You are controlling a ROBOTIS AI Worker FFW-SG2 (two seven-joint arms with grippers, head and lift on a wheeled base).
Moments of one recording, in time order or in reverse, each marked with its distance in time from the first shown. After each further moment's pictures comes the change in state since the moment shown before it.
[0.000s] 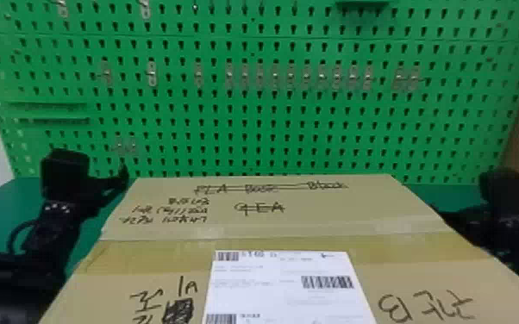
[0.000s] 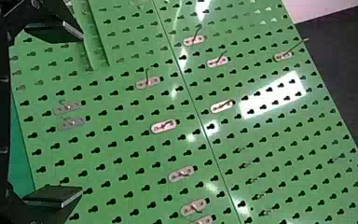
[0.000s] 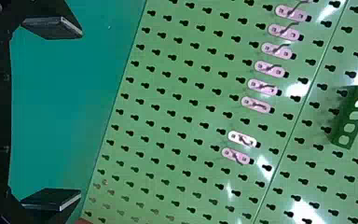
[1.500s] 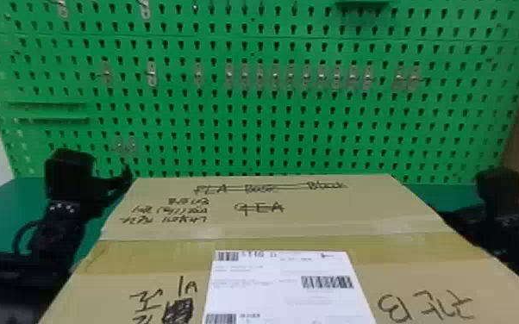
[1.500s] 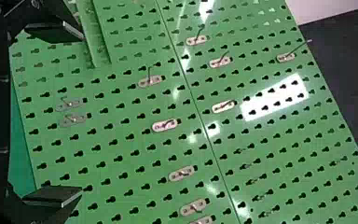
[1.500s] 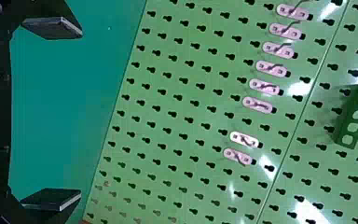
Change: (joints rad) left arm -0.006 -0.031 0.008 -0.001 -0.009 0.012 0.000; right arm -0.011 0.014 -0.001 0.002 0.011 0.020 0.000
